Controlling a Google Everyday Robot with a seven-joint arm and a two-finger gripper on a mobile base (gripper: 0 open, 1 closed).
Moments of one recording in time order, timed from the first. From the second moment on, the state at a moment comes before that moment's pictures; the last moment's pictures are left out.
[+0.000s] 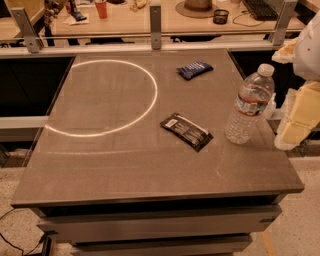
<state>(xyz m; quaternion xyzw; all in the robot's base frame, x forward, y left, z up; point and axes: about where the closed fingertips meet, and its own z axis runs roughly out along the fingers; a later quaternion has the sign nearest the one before) 0.438 -0.216 0.979 -0.60 0.78 -0.04 0.16</state>
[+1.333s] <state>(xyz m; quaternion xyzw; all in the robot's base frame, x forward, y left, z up) 0.433 -0.298 0.959 -0.43 0.87 0.05 0.24</state>
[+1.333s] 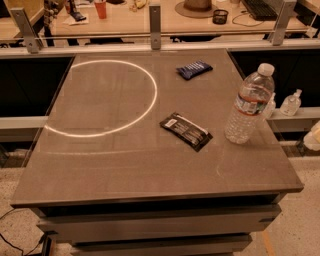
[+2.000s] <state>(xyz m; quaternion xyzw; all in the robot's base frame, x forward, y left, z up) 0.432 -0.332 0.902 -0.35 0.84 0.14 0.39</state>
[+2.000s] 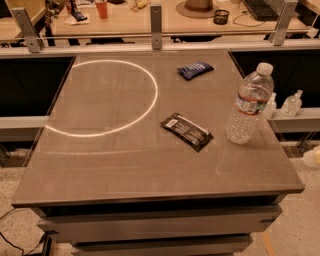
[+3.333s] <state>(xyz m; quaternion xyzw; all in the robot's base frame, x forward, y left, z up) 0.432 -0.306 0.907 -0.32 0.75 0.24 0.53</state>
